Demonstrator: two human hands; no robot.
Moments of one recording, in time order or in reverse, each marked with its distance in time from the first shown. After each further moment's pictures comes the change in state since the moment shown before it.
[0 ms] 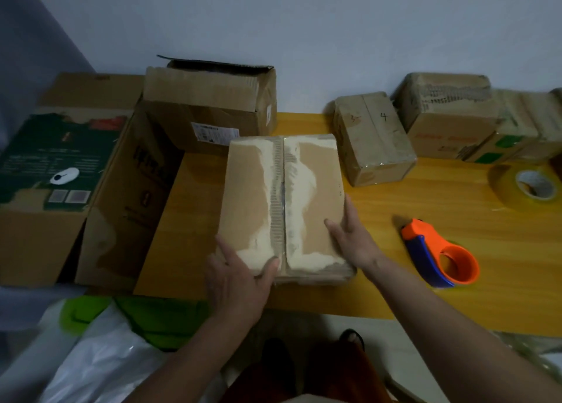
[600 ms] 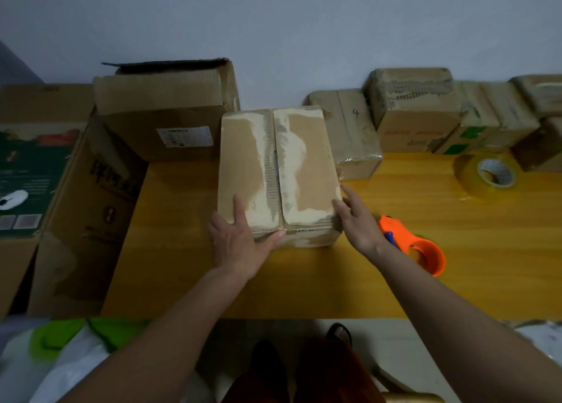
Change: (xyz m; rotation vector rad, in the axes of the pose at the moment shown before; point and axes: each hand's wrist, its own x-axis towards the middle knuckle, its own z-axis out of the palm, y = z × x) left_hand 0.064 0.080 0.018 0.097 -0.079 0.165; right_hand 0.030 0.034 -0.066 -0.084 0.176 0.042
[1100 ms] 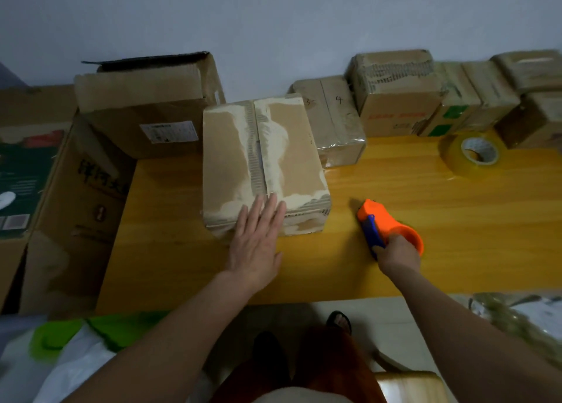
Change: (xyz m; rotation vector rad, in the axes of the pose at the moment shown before) left_hand -0.040 0.020 0.021 0.441 0.037 0.627; right_hand -0.045 0.110 -0.044 -0.649 0.268 0.469
